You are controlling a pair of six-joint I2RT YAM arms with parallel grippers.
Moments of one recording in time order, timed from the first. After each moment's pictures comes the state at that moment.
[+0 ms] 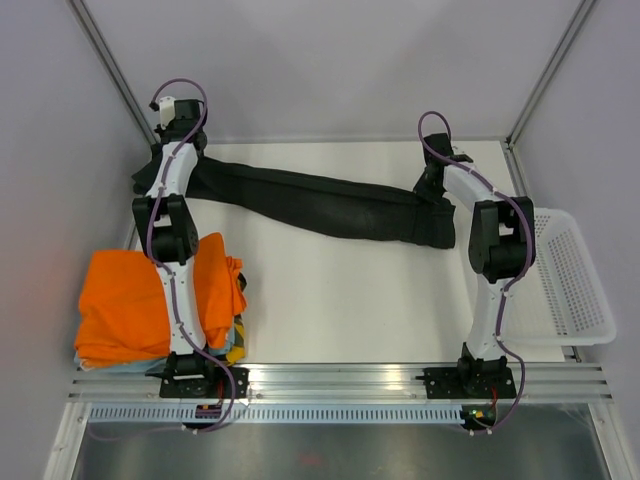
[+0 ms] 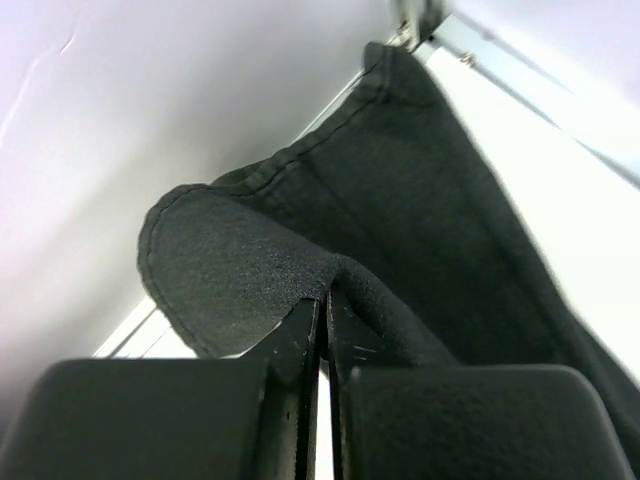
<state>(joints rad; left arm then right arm) 0.08 2.39 2.22 -0.52 -0.74 -0.25 0.11 2.11 1.64 -0.60 0.23 0.69</state>
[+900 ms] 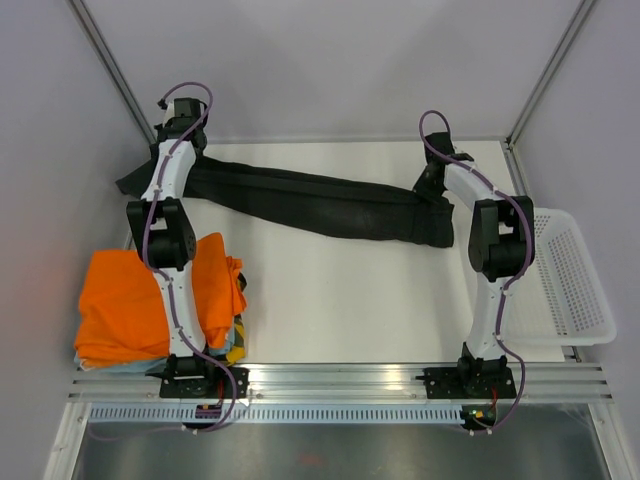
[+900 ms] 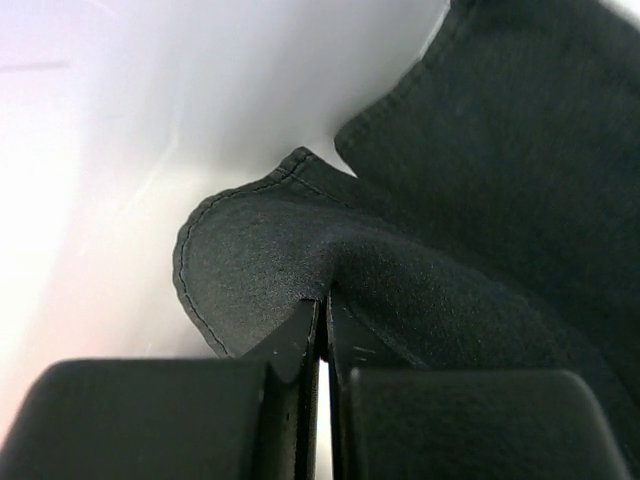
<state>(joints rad) 0.06 2.25 2.14 -0.68 -0.84 0.06 0.10 2.13 1.67 -0.60 0.18 0.68</state>
